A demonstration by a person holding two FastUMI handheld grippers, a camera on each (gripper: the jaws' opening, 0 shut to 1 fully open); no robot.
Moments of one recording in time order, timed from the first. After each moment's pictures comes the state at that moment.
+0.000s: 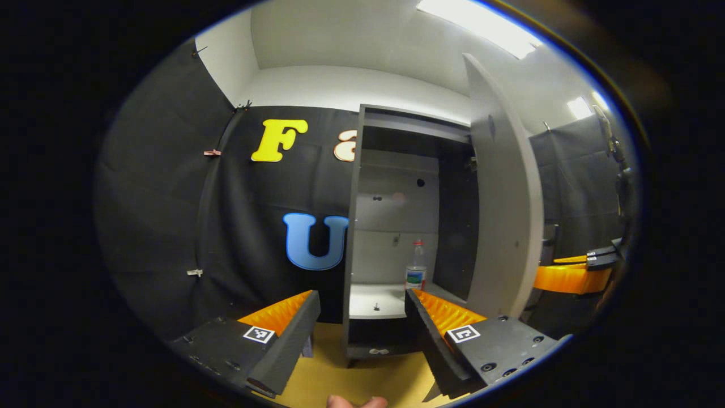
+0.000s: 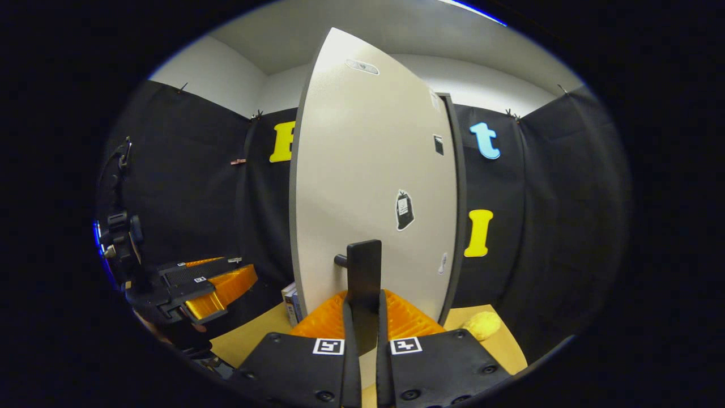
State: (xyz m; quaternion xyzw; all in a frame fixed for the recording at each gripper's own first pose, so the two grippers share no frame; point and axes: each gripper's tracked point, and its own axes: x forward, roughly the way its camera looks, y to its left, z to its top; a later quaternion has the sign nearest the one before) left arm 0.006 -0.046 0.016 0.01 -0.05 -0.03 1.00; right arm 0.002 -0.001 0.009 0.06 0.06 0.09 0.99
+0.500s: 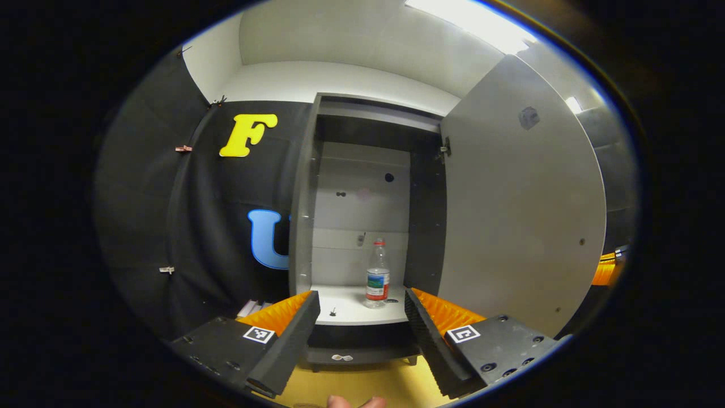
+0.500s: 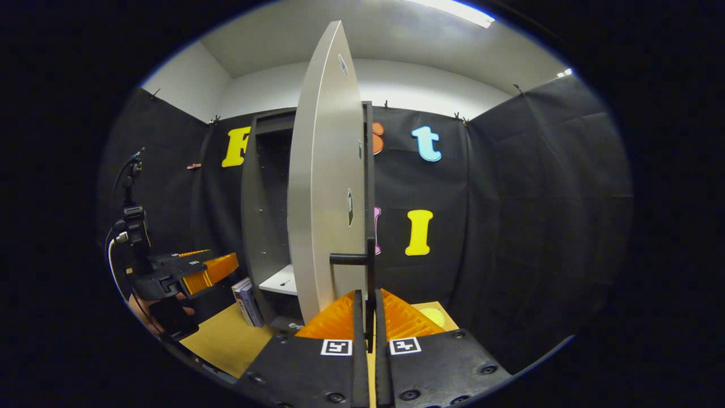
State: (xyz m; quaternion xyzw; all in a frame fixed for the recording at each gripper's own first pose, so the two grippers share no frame) left arm 0.050 -0.138 0.006 0.02 -0.04 -0.08 1.00; right arm -0.013 -0.136 0.002 0.07 0.05 -0.02 1.00
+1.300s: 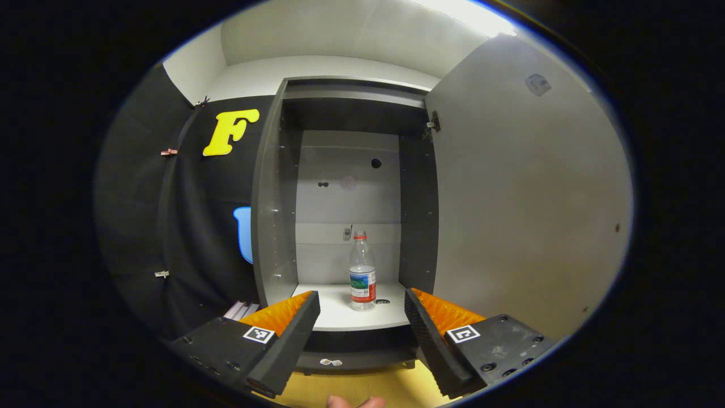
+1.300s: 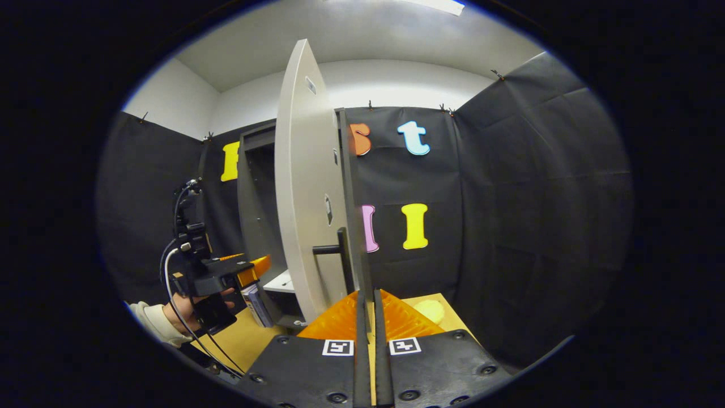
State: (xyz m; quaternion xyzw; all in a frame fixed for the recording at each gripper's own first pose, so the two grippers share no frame) left arm 0.113 -0.186 -0.003 0.05 -0.03 -0.07 1.00; right arm -0.067 -0.197 -0.004 0.10 0.06 -0.02 0.99
